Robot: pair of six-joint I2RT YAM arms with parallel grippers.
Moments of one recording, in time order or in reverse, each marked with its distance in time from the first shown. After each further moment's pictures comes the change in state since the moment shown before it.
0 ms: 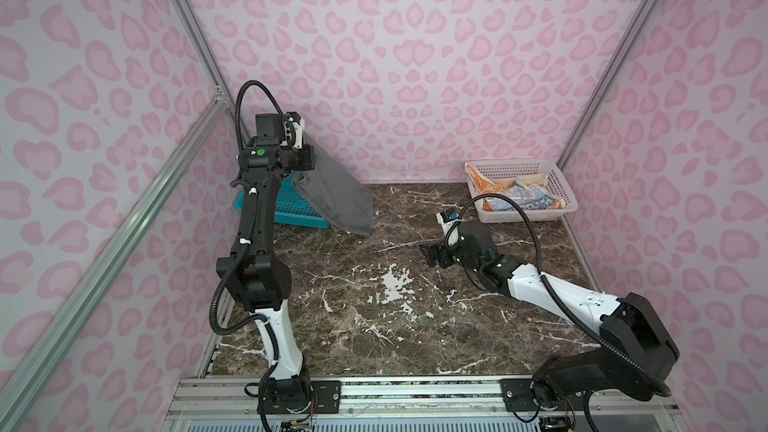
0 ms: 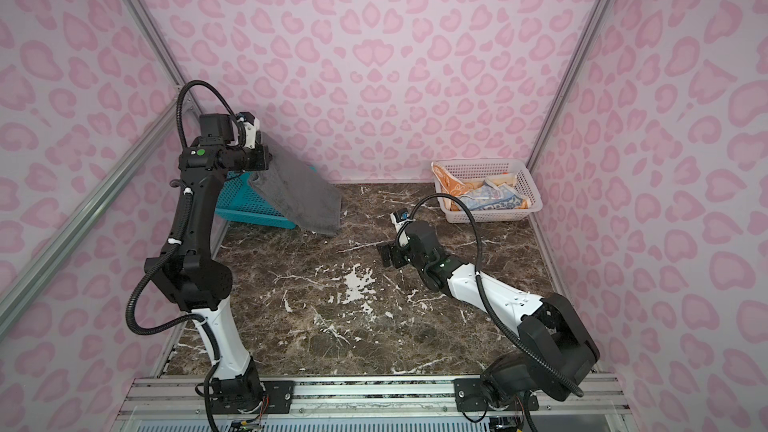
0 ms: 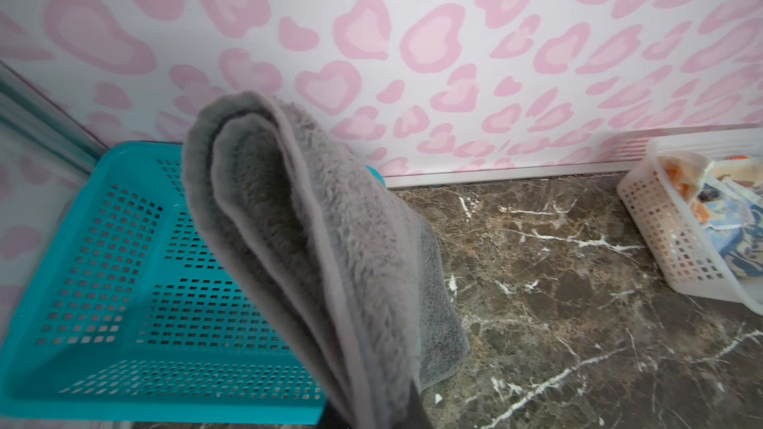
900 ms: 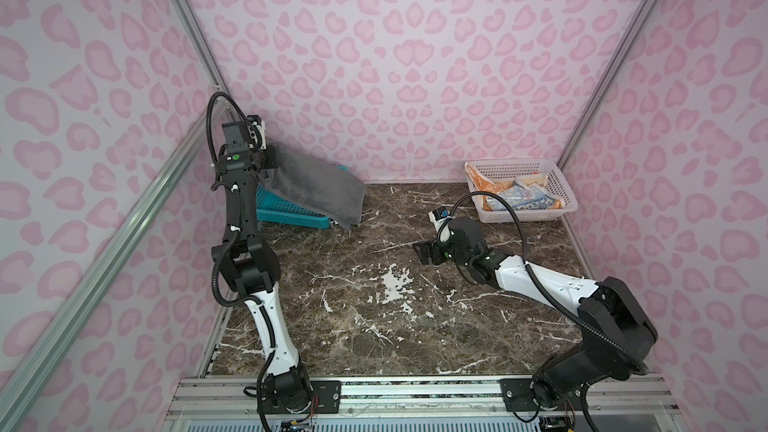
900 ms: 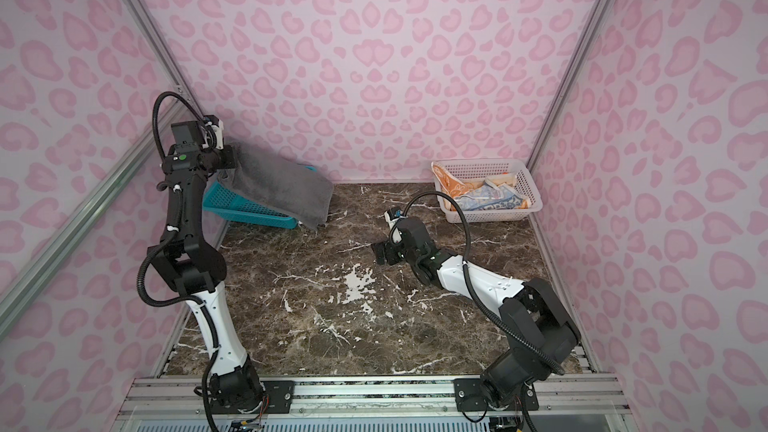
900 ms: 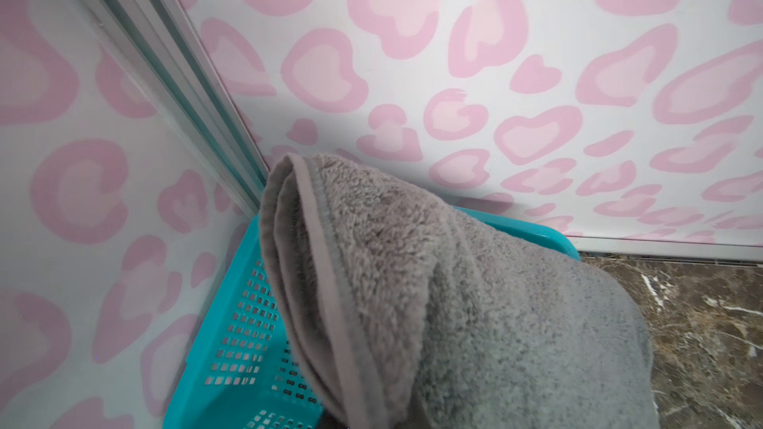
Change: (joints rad) left arm 0.195 0.243 0.130 0.193 -0.064 0.085; right arm 0.000 0.115 0.070 0.000 -0.035 0.031
